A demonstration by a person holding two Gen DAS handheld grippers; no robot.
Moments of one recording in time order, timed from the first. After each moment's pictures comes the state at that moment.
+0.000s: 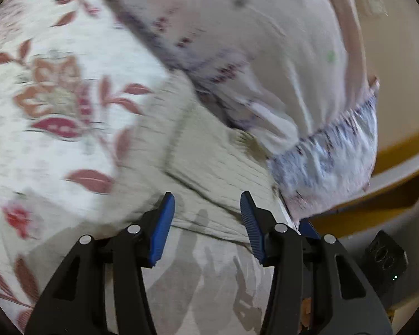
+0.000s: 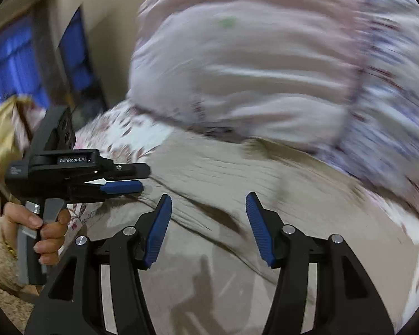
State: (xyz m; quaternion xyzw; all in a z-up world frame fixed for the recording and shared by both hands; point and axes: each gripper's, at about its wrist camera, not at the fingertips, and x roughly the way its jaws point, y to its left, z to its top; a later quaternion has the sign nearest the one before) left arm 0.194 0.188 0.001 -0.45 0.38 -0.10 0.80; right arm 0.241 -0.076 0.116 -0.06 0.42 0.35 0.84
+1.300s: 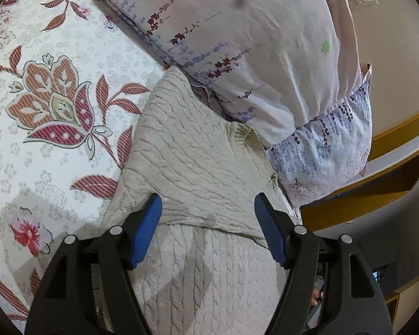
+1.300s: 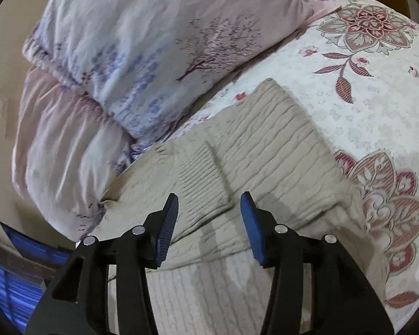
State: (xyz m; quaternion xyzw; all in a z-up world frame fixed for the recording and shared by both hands) left arm 0.198 0.186 -0.006 -0.42 0.39 -0.15 0.81; right arm 0.244 -0.346 0.060 0.37 0.48 0.00 0.79
